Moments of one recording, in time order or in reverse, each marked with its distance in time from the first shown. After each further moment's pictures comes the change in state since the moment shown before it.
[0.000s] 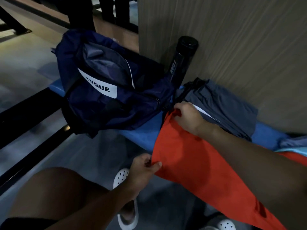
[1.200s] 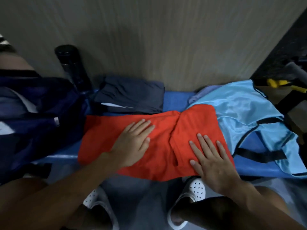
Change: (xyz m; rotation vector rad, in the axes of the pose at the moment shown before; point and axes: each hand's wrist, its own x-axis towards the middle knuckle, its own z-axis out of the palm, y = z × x) left_hand 0.018 0.080 0.165 1.242 -0.416 1.159; right_hand -0.342 0.168 -0.007 -0.441 0.110 0.426
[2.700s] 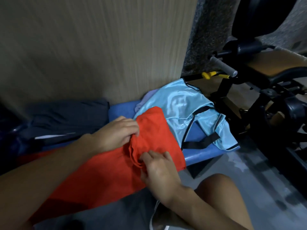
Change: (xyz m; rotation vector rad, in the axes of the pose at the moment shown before) left_hand 0.141 0.065 -0.023 -0.086 -0.172 0.660; right_hand -0.010 -0.041 -0.056 0.354 0.190 0.186
